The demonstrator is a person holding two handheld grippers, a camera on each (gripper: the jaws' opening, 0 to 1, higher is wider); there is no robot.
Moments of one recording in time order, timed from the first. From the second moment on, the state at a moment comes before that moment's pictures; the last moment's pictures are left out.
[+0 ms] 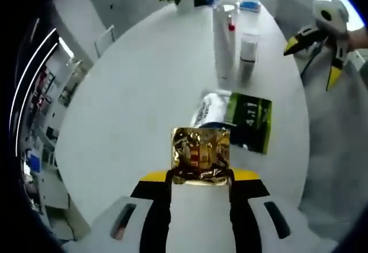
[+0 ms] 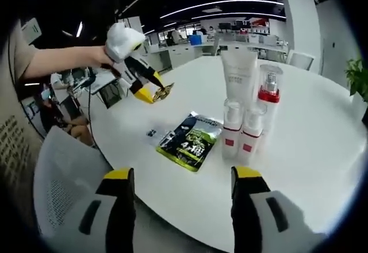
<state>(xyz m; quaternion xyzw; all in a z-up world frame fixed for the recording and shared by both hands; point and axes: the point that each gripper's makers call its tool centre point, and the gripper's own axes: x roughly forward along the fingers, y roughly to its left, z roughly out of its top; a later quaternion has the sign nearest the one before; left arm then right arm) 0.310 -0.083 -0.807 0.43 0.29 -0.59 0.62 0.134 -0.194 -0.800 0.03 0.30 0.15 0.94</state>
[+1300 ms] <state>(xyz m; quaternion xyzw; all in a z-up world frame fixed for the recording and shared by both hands) 0.198 -0.079 -0.773 0.48 0.19 -0.63 0.59 0.202 -0.116 -0.754 0.17 0.26 0.23 0.92</state>
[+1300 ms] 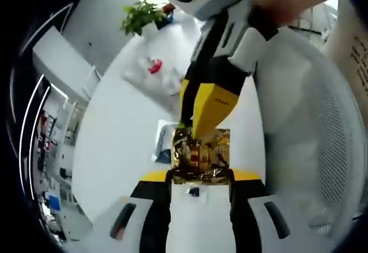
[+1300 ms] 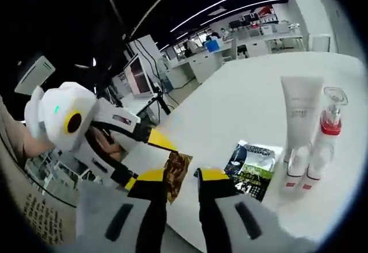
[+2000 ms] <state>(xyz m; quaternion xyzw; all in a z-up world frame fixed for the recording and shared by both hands) 0.202 -0.088 -0.772 0.45 0.19 -0.64 0.59 0.214 -0.120 -0.751 0.26 0.26 0.22 0.91</state>
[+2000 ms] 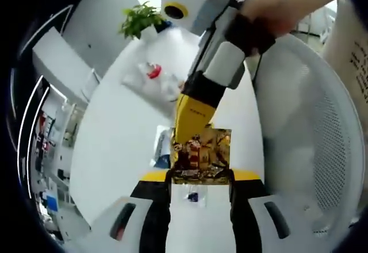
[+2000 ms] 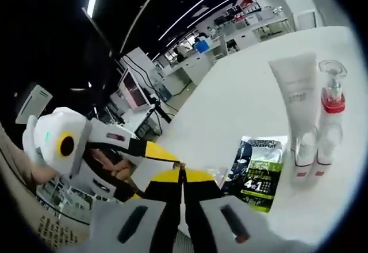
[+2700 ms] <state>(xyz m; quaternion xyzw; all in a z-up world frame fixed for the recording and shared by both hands) 0.204 -0.072 -0.776 -0.08 0.36 -0.56 0.74 0.230 -0.121 -0.743 0.30 0.24 0.21 0.90</state>
